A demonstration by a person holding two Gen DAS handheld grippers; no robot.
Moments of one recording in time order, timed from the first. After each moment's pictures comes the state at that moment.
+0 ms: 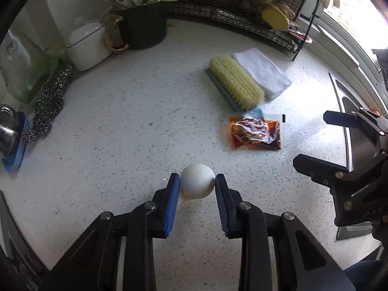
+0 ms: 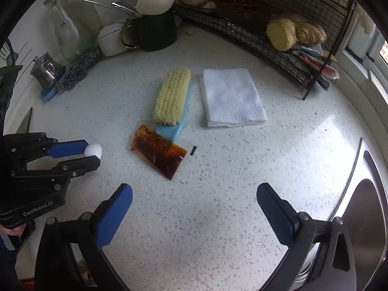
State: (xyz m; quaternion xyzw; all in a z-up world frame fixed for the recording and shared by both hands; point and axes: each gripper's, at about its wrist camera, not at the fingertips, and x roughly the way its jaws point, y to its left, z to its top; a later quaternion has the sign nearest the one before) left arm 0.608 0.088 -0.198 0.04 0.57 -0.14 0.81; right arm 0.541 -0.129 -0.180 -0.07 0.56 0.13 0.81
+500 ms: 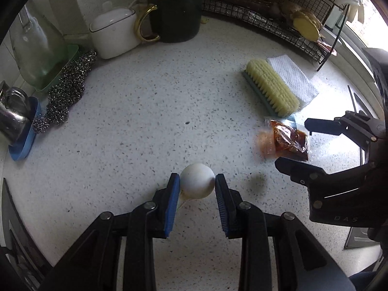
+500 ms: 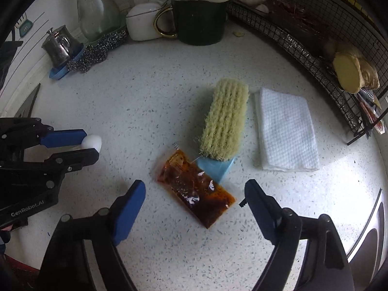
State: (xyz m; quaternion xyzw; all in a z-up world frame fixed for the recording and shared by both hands) left arm 0.617 0.116 -0.203 0.03 0.58 -0.10 0.81; right arm 0.580 -0.069 -0.213 -0.12 0.57 0.19 0.79
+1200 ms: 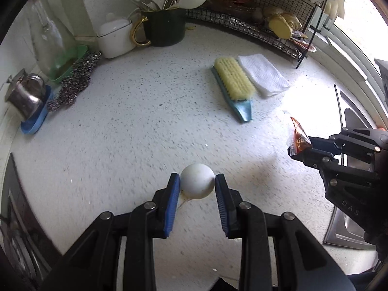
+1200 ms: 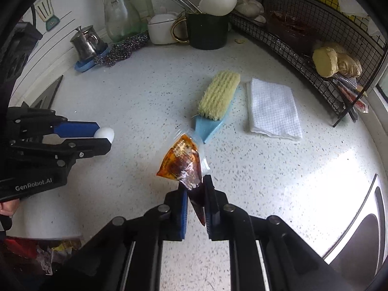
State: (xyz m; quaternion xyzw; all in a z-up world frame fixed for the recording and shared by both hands) left arm 0.550 0.069 -0.170 0.02 0.56 -0.06 0.82; right arm 0.519 -0.113 -0.176 -0.12 0.52 0.24 0.81
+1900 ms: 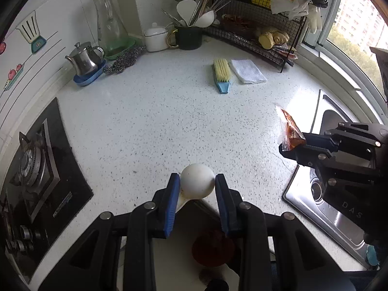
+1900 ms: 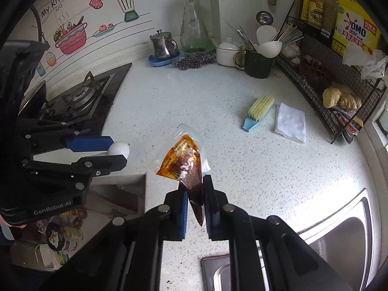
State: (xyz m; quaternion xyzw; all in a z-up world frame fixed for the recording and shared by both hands) left arm 0.394 0.030 -0.107 -0.03 0.52 0.03 0.85; right arm 0.398 -0.139 -0.113 -0.16 0.47 0.36 0.80
